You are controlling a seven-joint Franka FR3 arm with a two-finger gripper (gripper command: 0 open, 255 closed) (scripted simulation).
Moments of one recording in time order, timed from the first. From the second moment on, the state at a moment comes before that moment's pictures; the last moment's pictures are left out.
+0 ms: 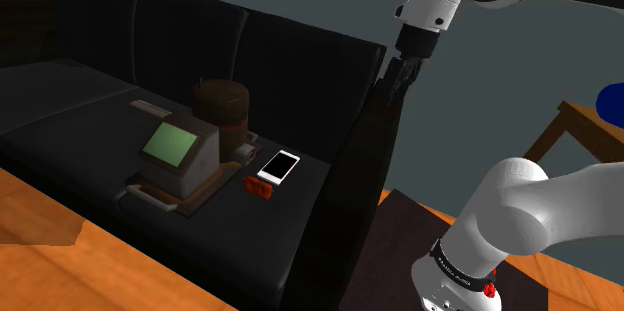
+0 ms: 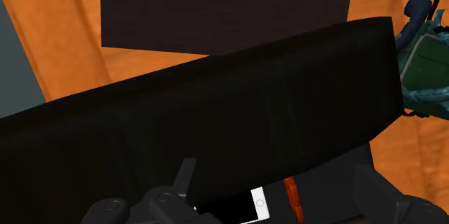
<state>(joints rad) 0.02 -0.83 0.01 -2.41 0.07 1.59 -0.03</state>
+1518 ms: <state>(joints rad) 0.11 -0.16 0.08 -2.44 0.15 2.28 -0.14</state>
